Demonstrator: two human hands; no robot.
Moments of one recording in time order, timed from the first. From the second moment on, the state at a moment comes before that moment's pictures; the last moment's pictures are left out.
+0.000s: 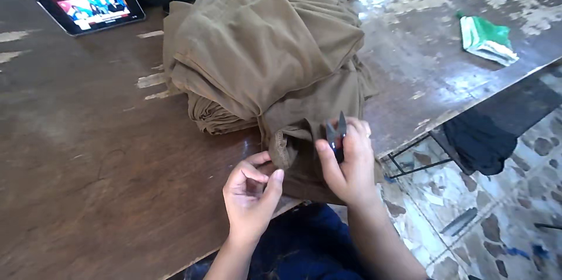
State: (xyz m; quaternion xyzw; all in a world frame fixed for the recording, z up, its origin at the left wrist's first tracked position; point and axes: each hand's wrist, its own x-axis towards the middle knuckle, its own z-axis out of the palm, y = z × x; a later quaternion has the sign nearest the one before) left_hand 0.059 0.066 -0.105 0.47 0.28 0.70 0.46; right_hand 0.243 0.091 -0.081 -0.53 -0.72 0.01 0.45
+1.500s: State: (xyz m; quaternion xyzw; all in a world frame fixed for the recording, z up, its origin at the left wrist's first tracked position) left_hand 0.004 0.044 -0.062 0.77 0.32 0.35 0.41; right_hand 0.305 0.071 -0.101 -0.41 -0.78 0.27 0.39
